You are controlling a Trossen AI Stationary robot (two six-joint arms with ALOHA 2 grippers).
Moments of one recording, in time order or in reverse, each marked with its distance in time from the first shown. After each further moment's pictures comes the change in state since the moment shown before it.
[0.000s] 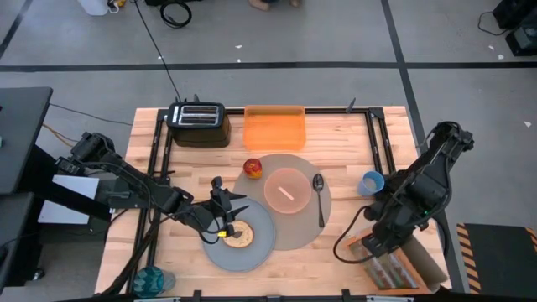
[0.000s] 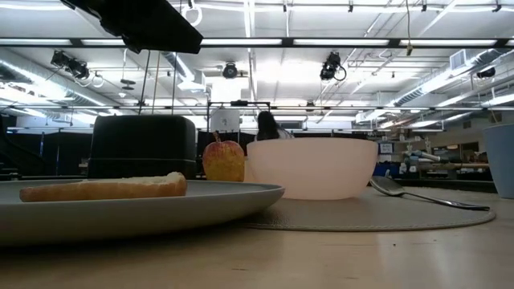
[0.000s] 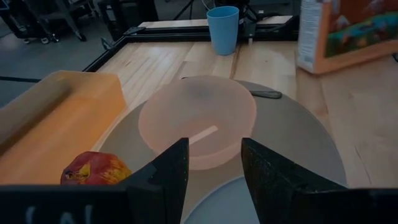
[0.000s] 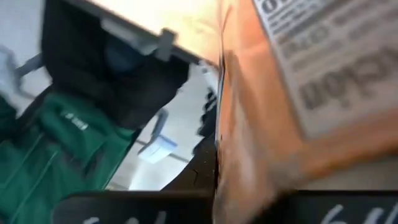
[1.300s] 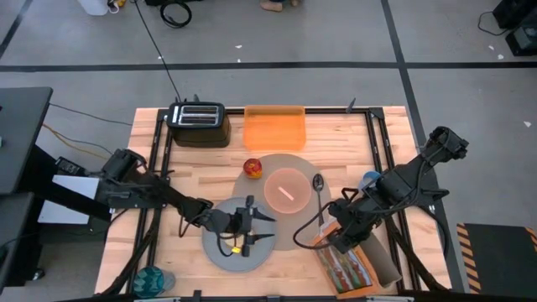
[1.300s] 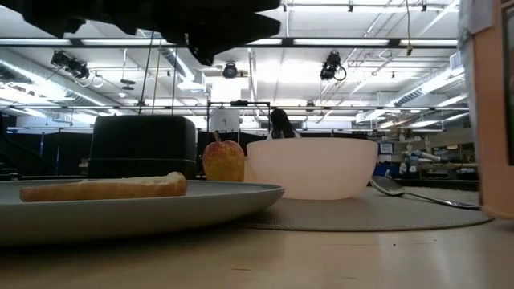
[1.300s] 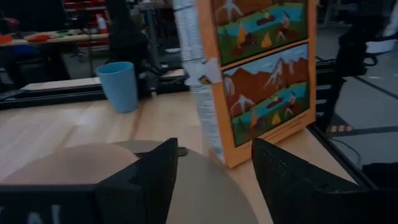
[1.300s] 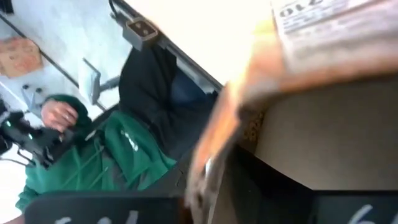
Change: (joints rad) left arm 0.063 0.400 0.044 0.730 0.387 0.270; right arm -0.212 0.103 0.000 0.243 0.147 -0.358
